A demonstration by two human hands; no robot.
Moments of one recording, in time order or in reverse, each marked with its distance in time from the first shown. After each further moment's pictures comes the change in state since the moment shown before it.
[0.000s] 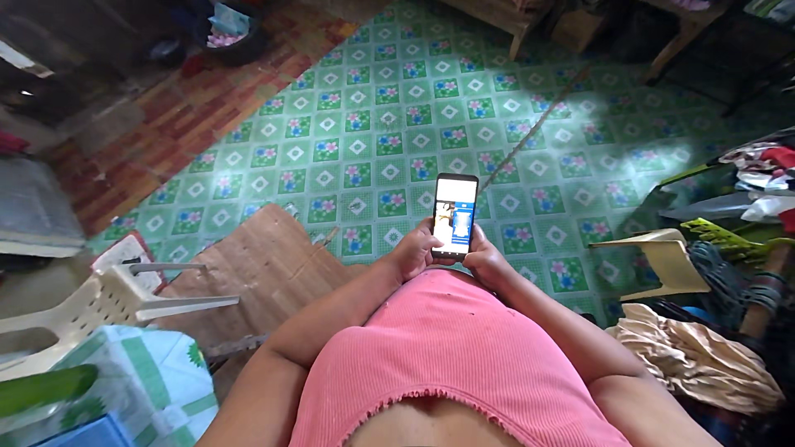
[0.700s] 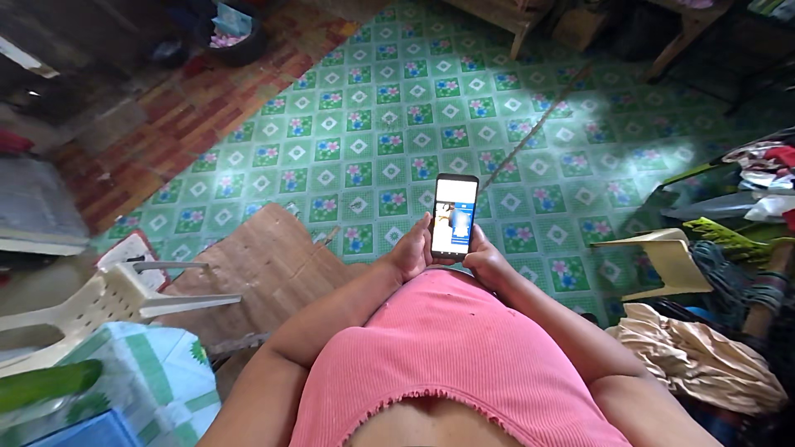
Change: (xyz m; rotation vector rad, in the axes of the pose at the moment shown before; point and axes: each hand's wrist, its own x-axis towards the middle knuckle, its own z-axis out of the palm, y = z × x) left_hand -0.004 -0.005 0.000 -0.026 -0.057 0.028; right_hand -0.006 0.002 0.001 0.010 -0.008 0.002
